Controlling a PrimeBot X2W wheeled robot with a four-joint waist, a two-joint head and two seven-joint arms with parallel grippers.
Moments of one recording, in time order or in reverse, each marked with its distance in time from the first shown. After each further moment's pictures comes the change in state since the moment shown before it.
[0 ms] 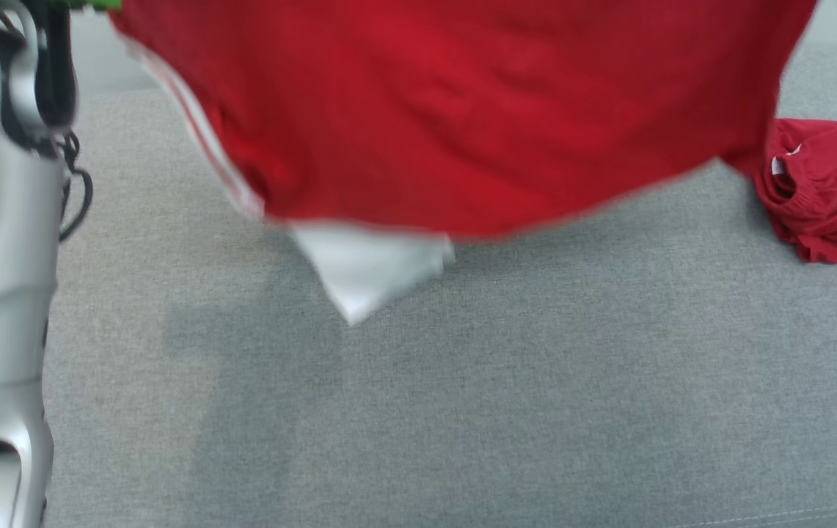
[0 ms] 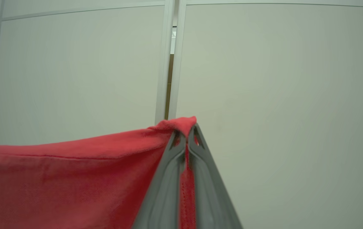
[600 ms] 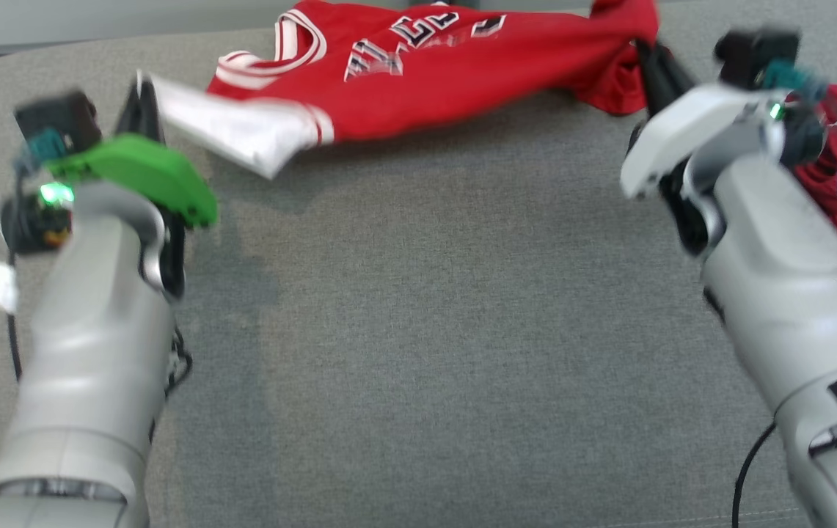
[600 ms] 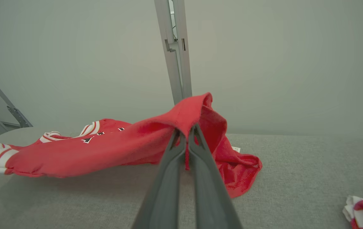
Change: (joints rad) left arm 0.097 -0.160 0.063 0.705 -0.027 -0.066 -0.047; right arm -0.058 0.207 0.222 0.829 0.055 0.000 -0.218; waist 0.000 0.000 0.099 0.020
